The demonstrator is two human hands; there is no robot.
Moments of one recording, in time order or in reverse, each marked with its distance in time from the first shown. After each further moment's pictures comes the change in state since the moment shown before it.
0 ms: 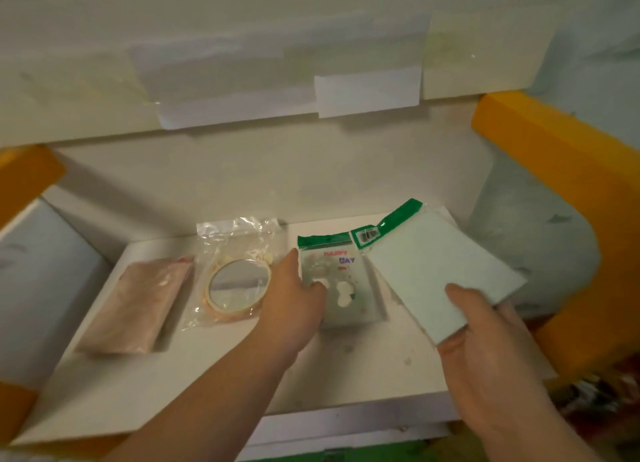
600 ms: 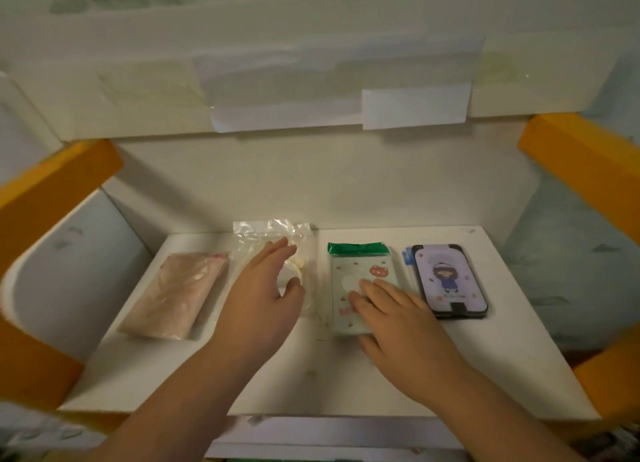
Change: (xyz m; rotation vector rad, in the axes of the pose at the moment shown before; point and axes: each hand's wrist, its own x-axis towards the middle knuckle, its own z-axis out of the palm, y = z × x) left_hand -0.008 -0.014 -0.072 0.411 0.198 0.307; right_hand 0.050 0.054 0.035 -1.813 -0.711 -0.933
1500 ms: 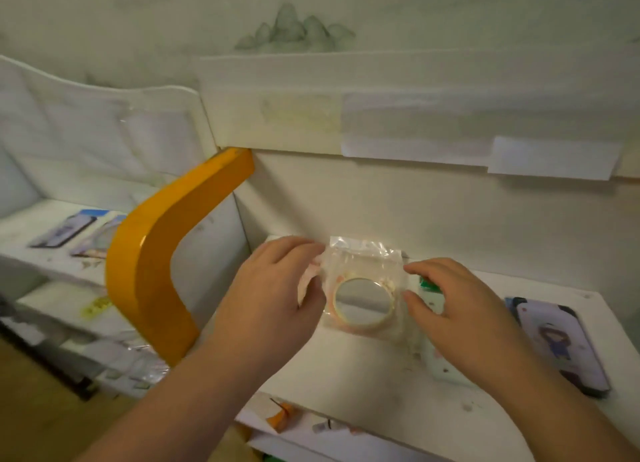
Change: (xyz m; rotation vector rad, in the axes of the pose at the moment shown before) left_hand -0.040 -0.017 -0.122 0.289 0.204 0.123; right_hand 0.056 -0.069 -0.072 0.517 0.192 0.008
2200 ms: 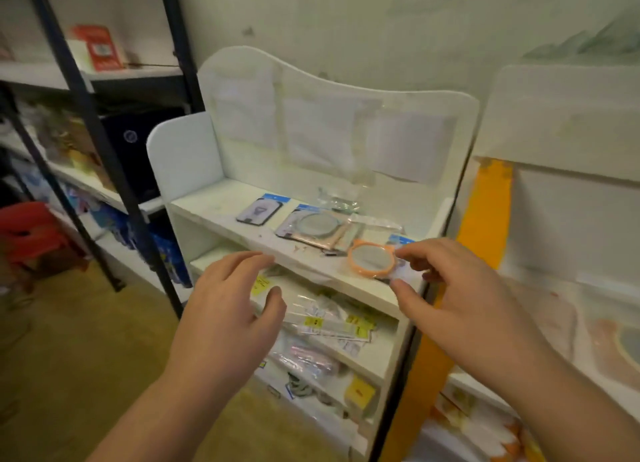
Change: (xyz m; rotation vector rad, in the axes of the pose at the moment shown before) left_hand -0.151 -0.318 -0.223 0.130 0.183 -0.457; right_hand 0.031 -0.336 0.231 0.079 -0.082 -0.333
